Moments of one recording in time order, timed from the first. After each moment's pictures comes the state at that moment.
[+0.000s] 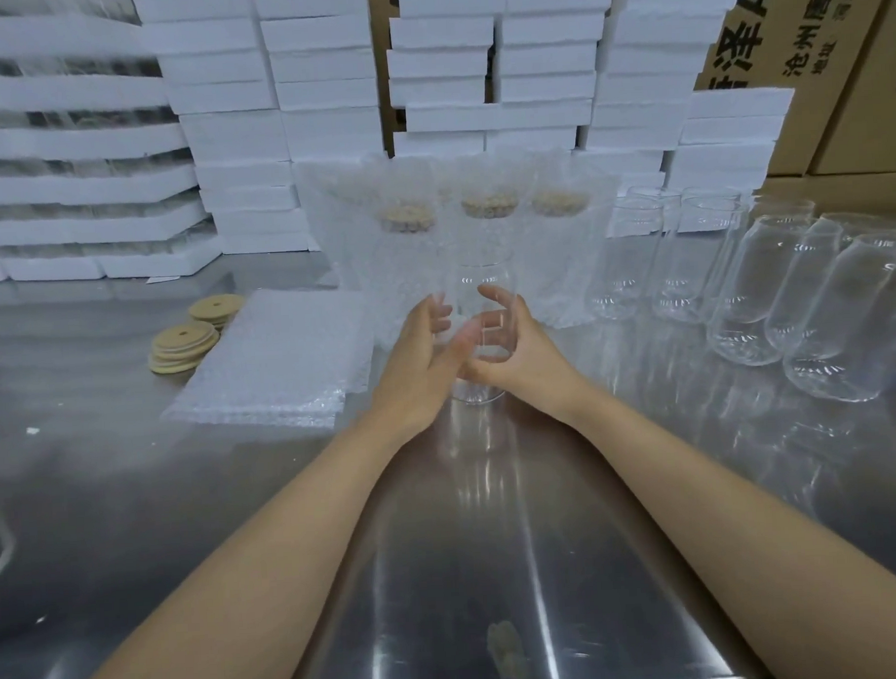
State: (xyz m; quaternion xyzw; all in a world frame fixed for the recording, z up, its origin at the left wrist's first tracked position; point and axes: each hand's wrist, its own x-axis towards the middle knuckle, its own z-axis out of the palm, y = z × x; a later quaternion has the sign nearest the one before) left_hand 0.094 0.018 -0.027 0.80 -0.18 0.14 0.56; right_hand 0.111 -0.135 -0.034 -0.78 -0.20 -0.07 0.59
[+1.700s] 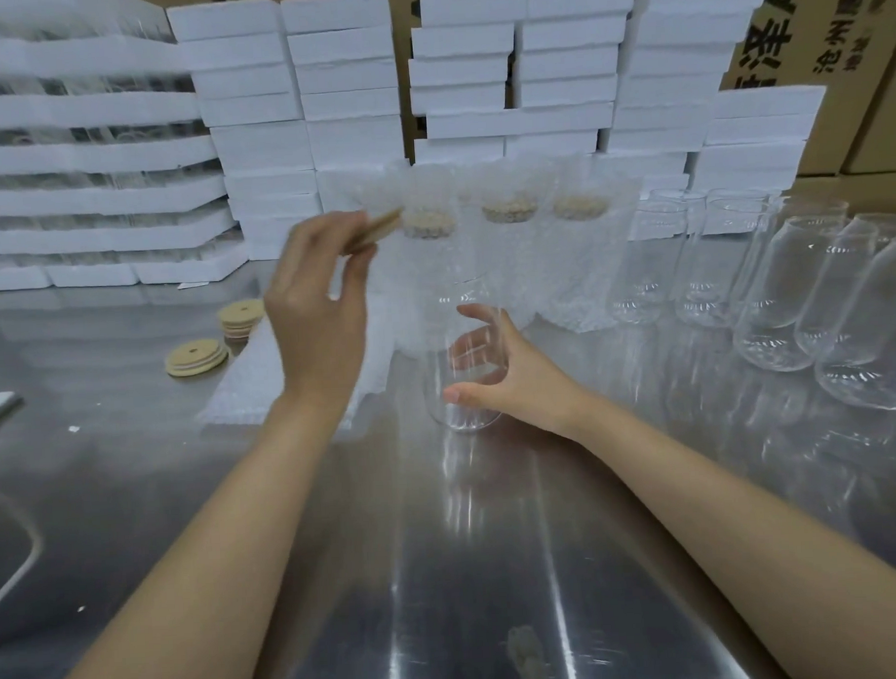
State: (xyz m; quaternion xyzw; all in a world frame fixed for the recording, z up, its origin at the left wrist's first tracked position) left_hand 0.081 0.080 0.033 0.69 -0.19 0.63 0.31; right_hand 0.097 -0.116 -0.028 -0.81 -0.26 -0.01 0.53
